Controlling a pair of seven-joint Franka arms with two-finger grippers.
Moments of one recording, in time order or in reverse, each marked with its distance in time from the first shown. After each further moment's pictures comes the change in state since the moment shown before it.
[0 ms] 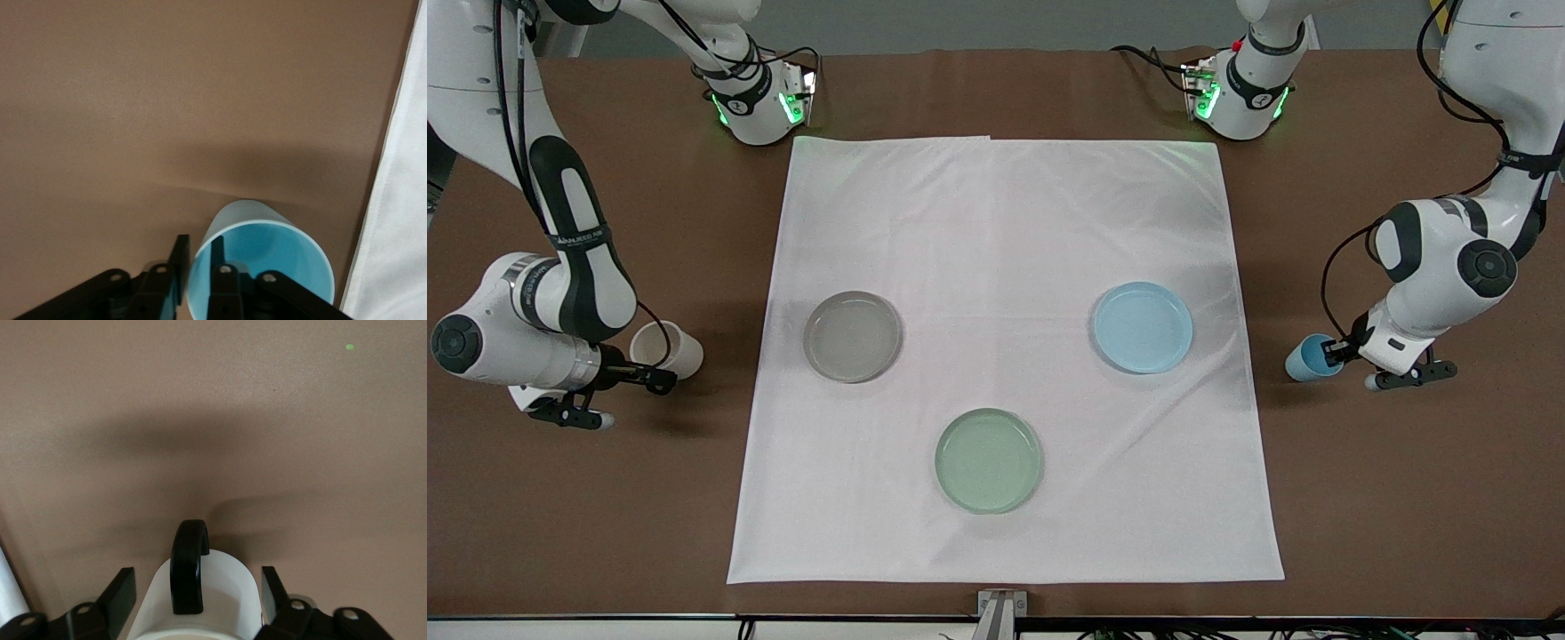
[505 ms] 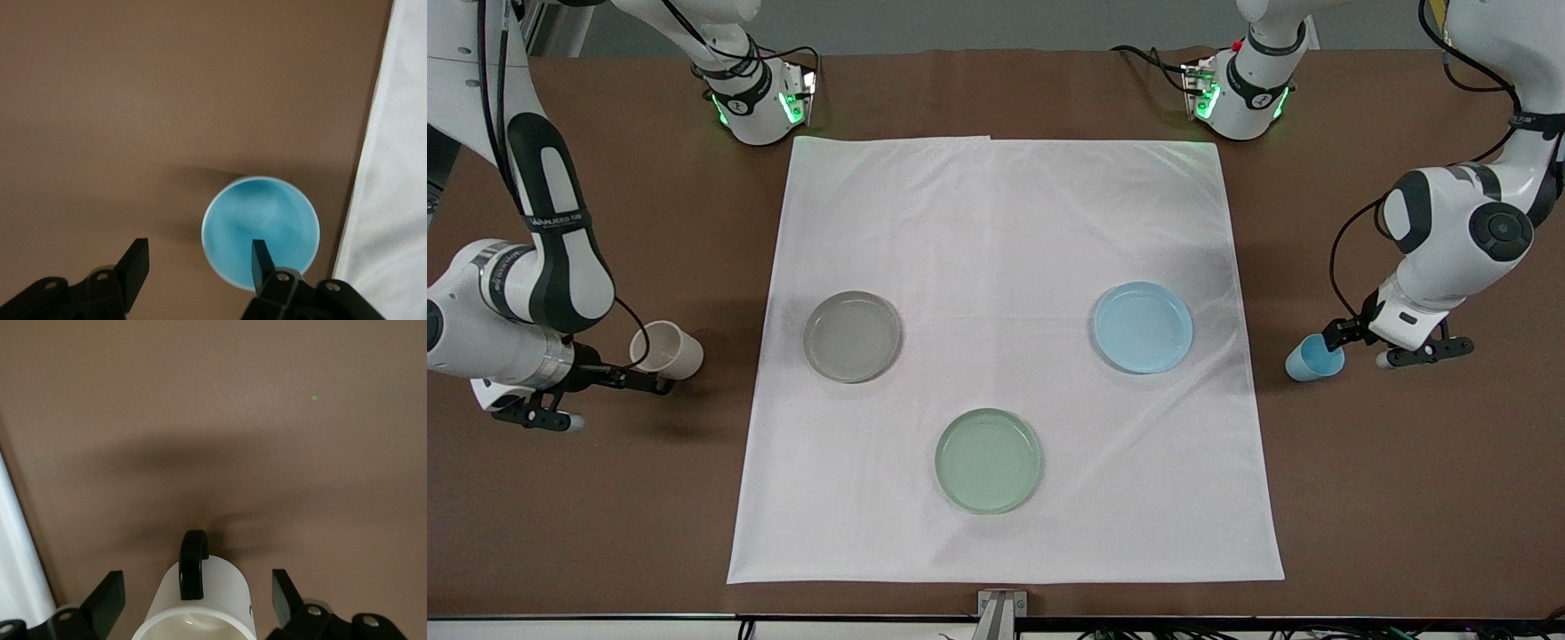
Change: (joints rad) left arm 0.000 -0.104 0.004 -0.074 0.000 0.000 0.003; right arm -0.001 -0.045 -0.005 0.013 0.000 0.002 -0.001
